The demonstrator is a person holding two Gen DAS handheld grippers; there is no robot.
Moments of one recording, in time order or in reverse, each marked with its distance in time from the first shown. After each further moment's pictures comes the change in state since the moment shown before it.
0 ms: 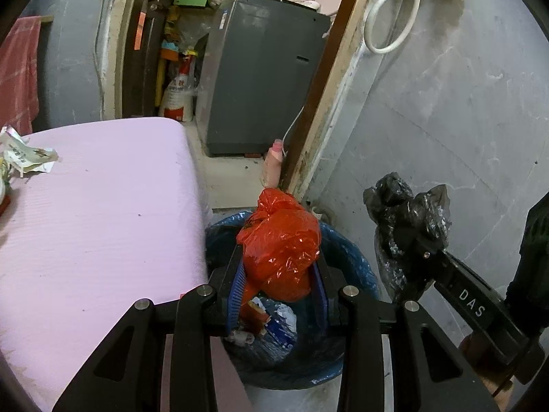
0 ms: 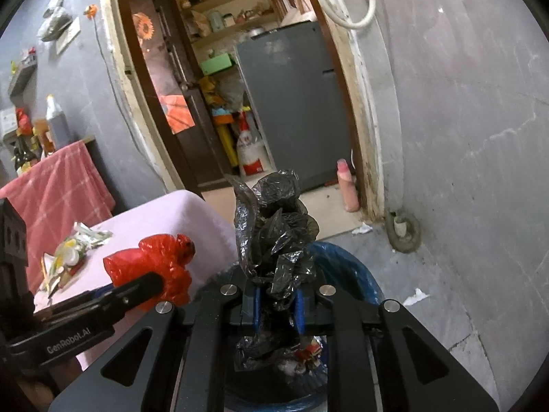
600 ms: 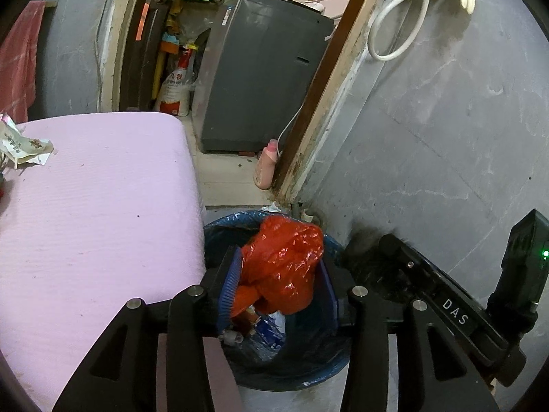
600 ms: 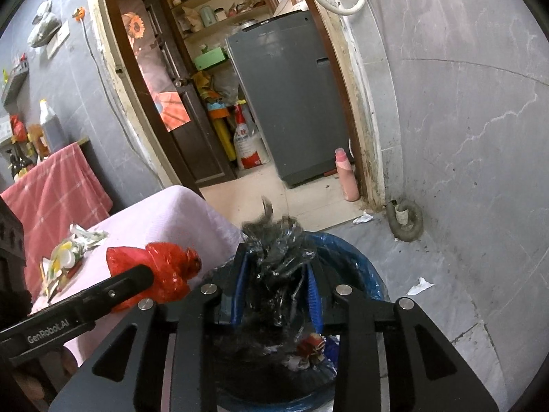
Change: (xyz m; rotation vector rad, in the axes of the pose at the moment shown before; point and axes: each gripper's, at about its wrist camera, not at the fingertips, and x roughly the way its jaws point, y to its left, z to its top) left arm -0.009 0.009 0.005 -0.054 -0.002 -0.046; right arm 0.008 -0.007 -0.001 0.035 0.019 0.011
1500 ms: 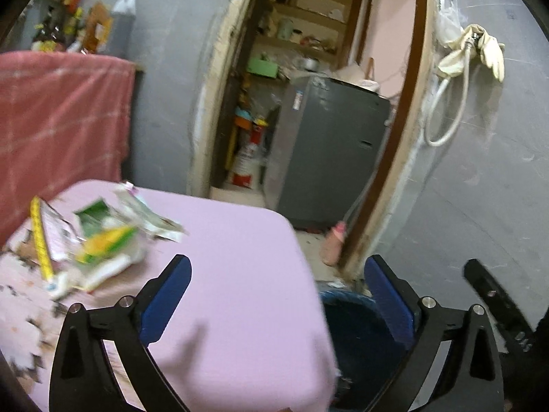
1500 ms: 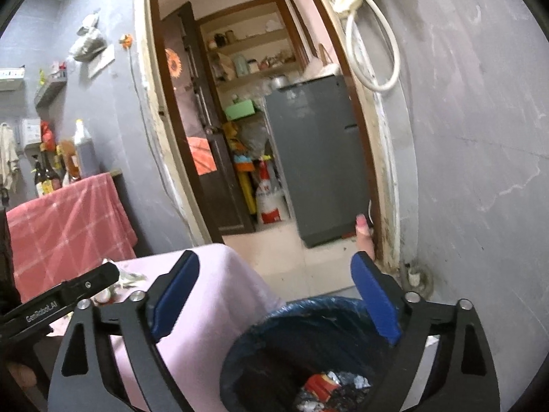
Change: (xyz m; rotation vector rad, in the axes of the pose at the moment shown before) left arm -0.110 0.039 0.017 -0.048 -0.340 0.299; right arm -0.049 0.068 0.026 -0.104 -0.260 0.060
